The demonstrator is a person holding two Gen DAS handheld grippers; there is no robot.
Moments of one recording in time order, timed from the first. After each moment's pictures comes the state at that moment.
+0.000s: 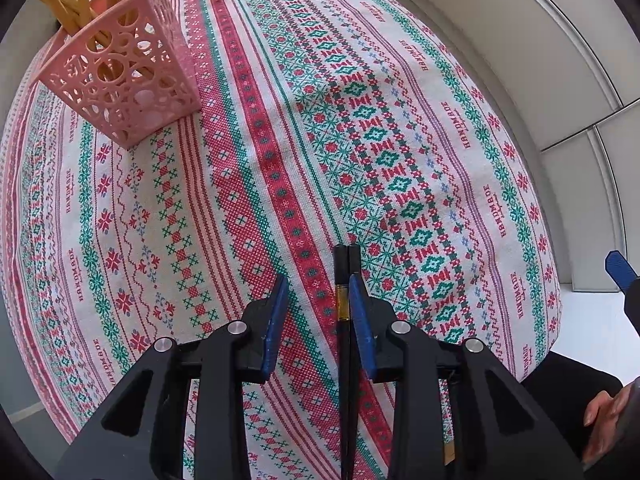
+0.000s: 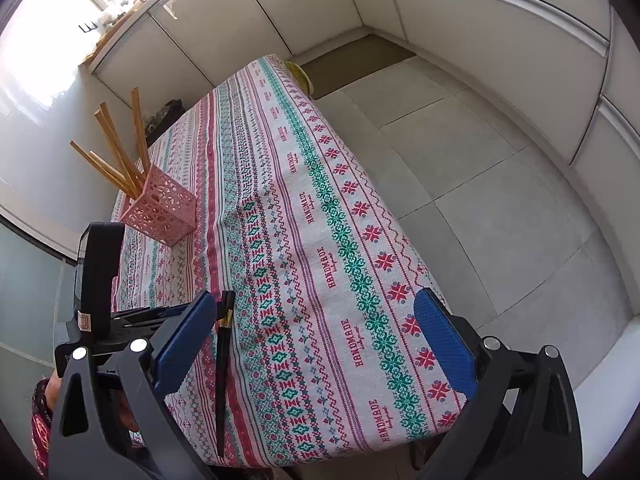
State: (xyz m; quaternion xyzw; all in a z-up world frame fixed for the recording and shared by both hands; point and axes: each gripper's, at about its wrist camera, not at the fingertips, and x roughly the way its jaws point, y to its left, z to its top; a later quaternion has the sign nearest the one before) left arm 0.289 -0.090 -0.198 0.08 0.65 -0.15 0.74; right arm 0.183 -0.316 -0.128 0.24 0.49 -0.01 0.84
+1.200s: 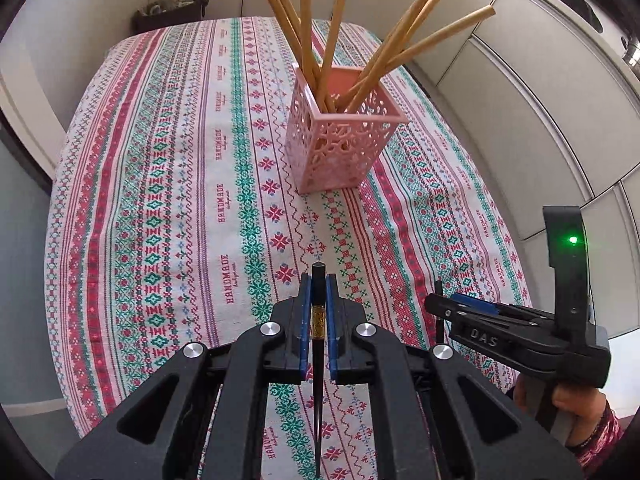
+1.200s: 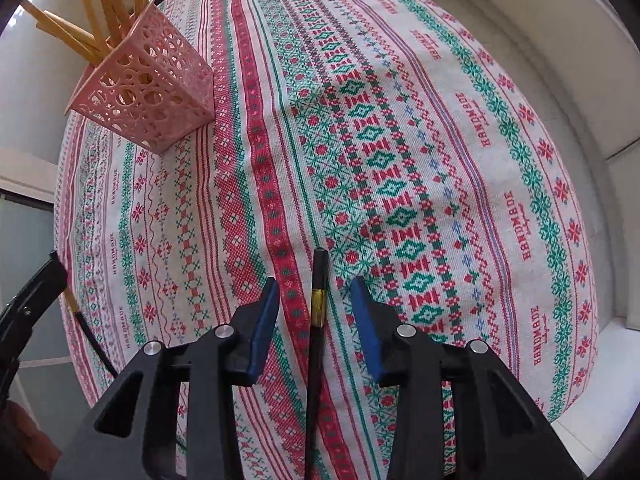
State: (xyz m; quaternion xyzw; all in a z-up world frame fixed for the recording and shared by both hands) left arm 0.273 0.040 -0.132 -0.03 0.54 -0.14 0.83; right arm 0.272 -0.157 -0.197 0.14 0.64 -0.02 0.76
